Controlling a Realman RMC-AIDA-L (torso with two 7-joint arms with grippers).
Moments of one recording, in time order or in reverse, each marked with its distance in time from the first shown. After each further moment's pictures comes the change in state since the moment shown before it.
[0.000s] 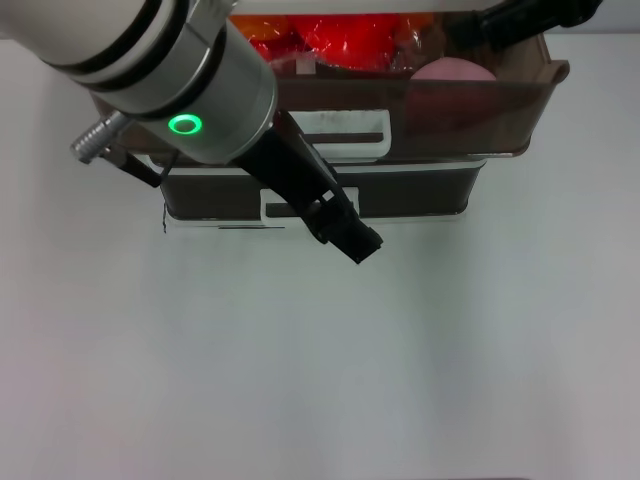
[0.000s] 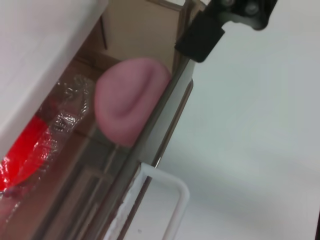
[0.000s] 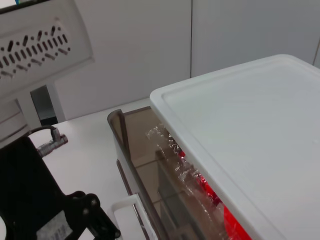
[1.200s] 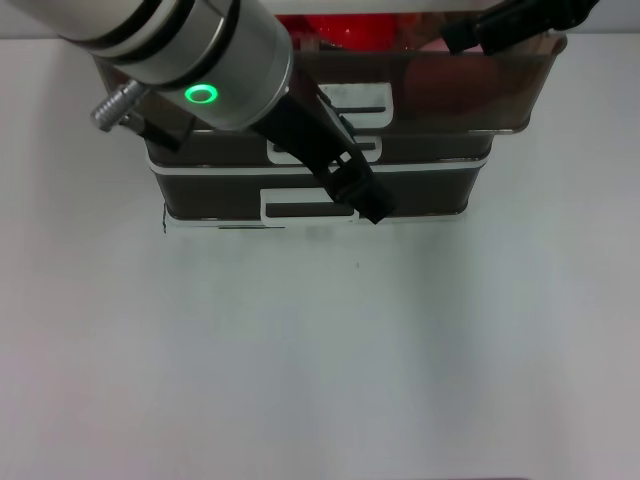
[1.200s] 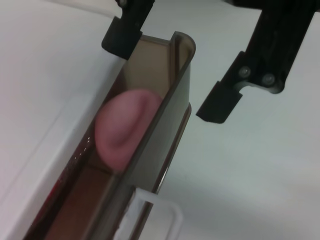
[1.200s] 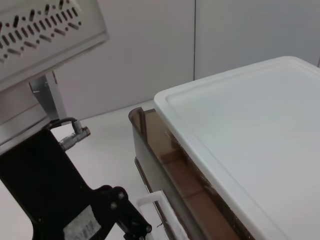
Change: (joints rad) left arm -0.007 0.000 0.000 -0.001 0.030 -0.082 0.051; right arm 0.000 0.012 0.003 0.000 0.000 0.000 -0.004
